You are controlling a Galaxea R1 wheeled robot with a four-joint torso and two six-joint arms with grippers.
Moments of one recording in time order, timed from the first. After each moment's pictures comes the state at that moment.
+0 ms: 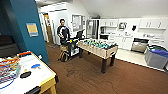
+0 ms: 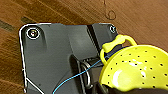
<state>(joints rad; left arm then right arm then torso) 1.46 2.73 -2.34 1.28 -0.15 -1.18 -1.50 2.61 -2.07 -0.60 0.16 0.80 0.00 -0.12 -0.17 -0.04</state>
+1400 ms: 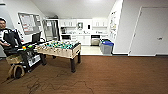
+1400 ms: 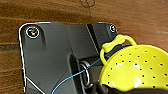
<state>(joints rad) 1.47 2.73 -2.34 1.28 -0.16 -1.18 -1.50 2.61 -2.07 -0.61 0.16 0.80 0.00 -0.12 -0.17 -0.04</state>
